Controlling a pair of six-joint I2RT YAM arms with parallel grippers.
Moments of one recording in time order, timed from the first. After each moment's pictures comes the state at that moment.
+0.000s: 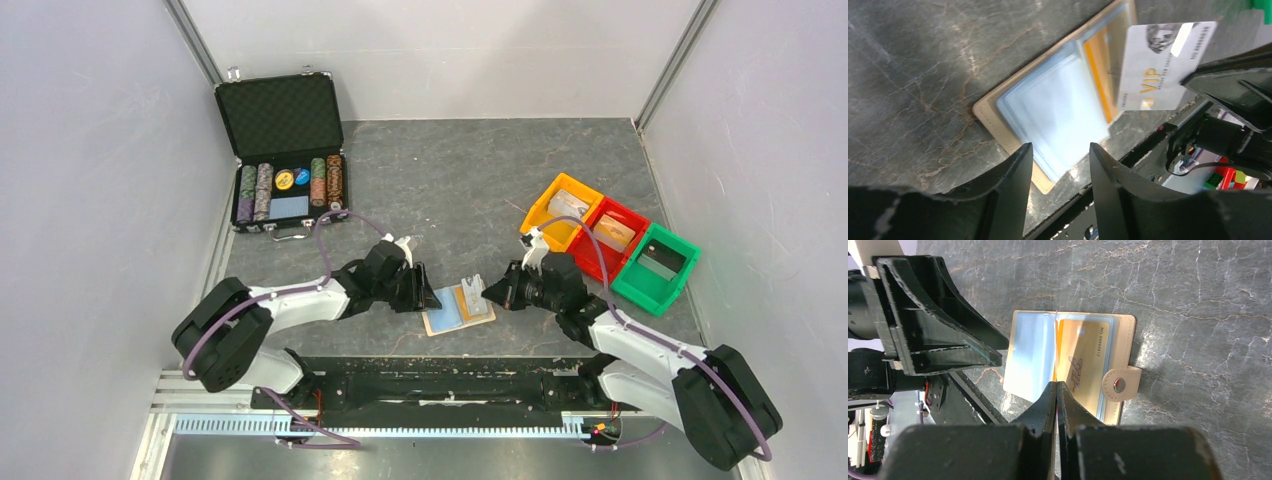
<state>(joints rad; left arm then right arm) -0.77 1.42 0.55 0.07 0.26 -0.82 0.52 1.03 0.26 0.25 -0.36 0.62</state>
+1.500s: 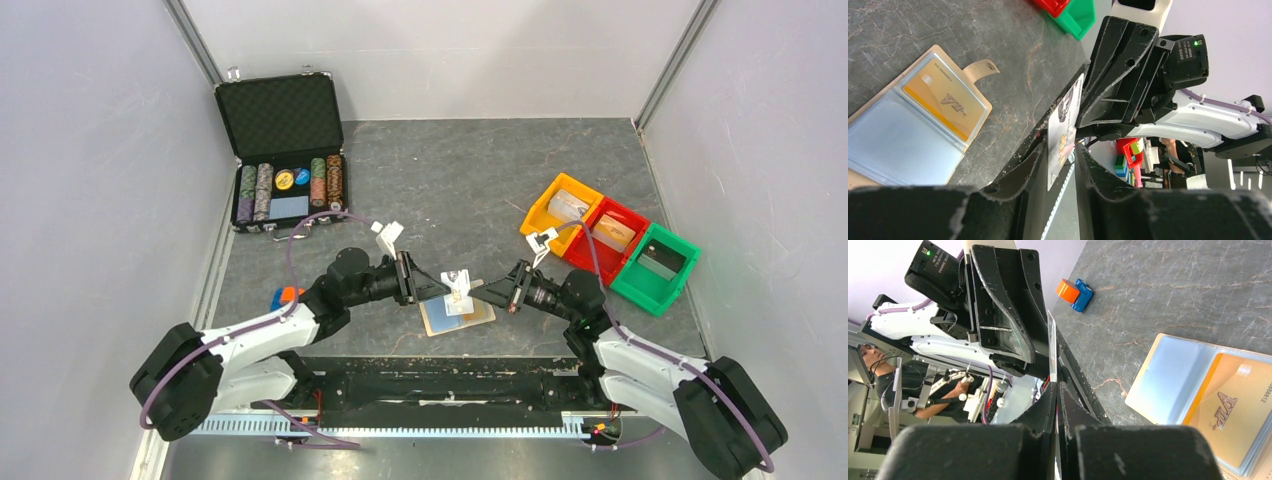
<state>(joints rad) -0.77 1.10 0.42 0.47 0.43 -0.99 0.52 0.95 0.11 0.84 -0.63 1.01</state>
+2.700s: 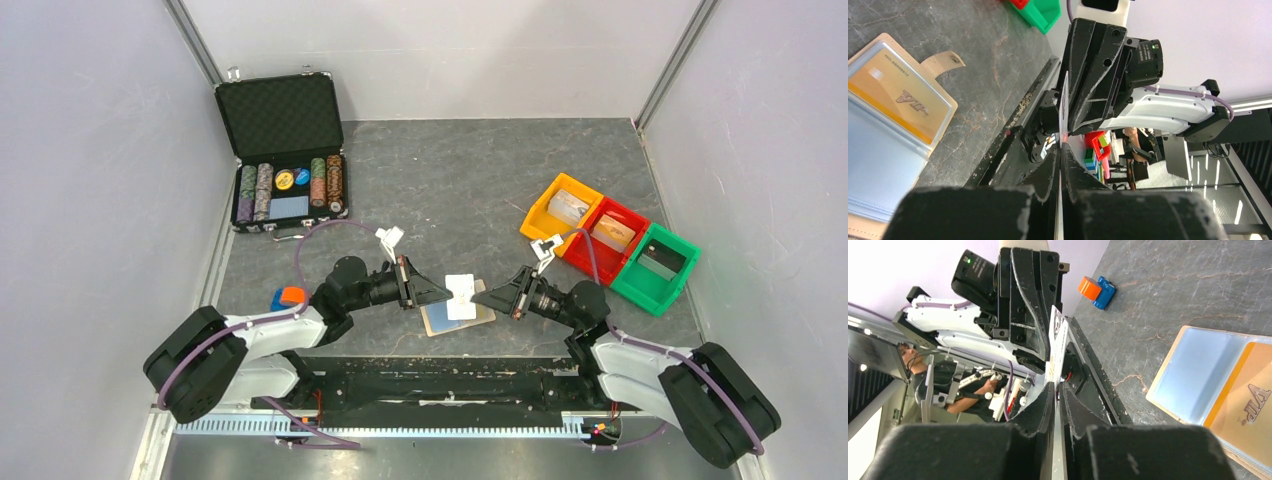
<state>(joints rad) -0.77 1.21 0.31 0.81 0.51 -1.15 0.51 1.03 0.02 1.12 -0.67 1.15</state>
